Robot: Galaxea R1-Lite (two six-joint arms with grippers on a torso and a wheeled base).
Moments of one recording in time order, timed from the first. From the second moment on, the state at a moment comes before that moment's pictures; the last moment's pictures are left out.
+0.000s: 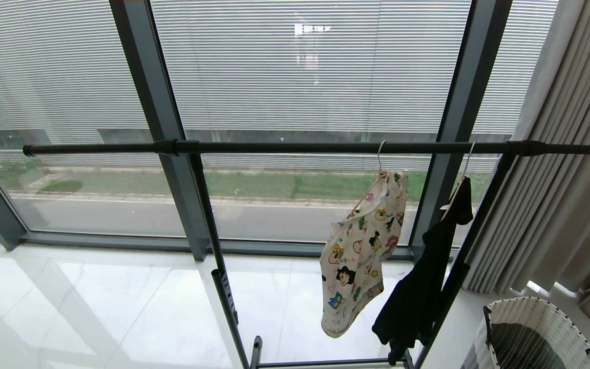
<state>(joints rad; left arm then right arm) 0.31 0.00 -0.04 0.04 0.10 0.23 0.00 0.00 -0.02 -0.02 -0.20 -0.09</state>
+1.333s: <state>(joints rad) 0.09 0.09 -0.01 0.03 -0.45 -0.07 0.00 0.00 0.00 -0.02 0.09 -0.07</state>
